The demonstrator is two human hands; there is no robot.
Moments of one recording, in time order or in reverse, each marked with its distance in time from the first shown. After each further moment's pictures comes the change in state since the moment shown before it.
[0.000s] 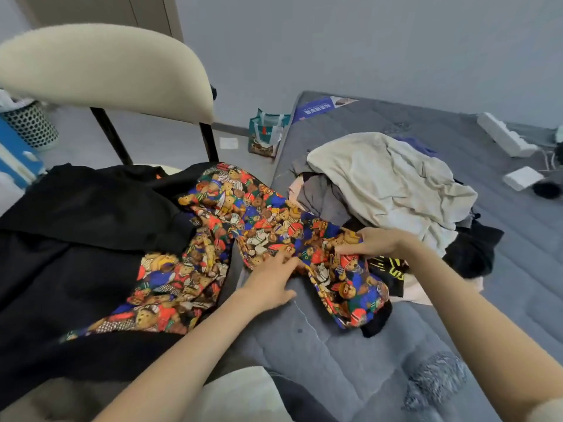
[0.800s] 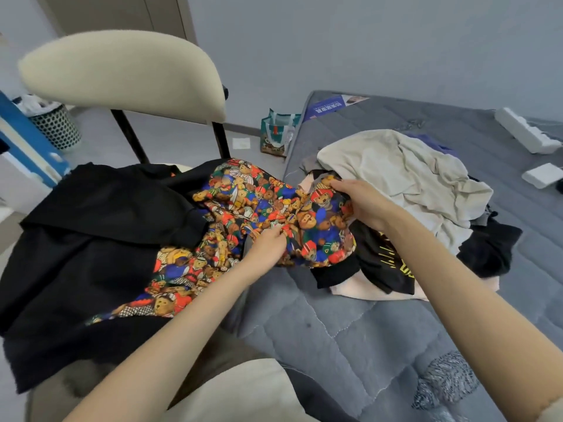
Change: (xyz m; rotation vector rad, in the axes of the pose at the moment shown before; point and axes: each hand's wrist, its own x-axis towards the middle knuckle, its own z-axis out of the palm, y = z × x) left_hand -0.003 0.000 -0.048 -0.814 0.236 -0.315; right_hand 0.001 -0.081 0.011 0.644 0.268 -0.303
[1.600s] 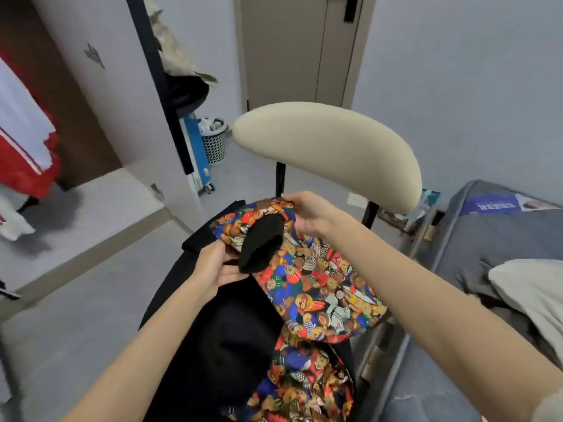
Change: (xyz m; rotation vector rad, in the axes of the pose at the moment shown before) left_hand -0.019 -0.125 -0.331 -0.828 0.711 -0.254; right_hand 0.128 -0.153 0.375 0.297 -0.631 0.324
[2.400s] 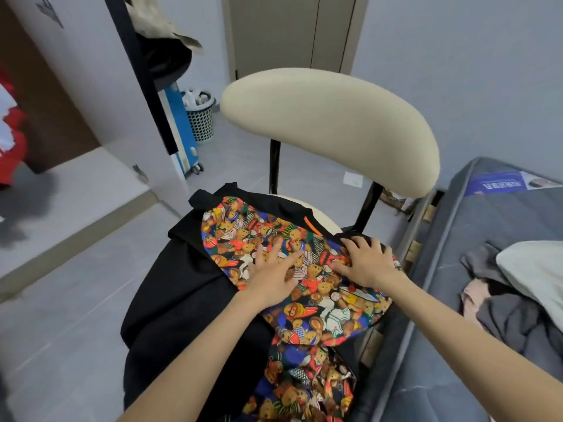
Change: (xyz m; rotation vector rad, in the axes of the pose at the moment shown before) left_hand 0.031 -0.078 0.070 1.369 -0.377 0.407; right_hand 0.010 0.084 -0.166 -1.905 0.557 -0.008
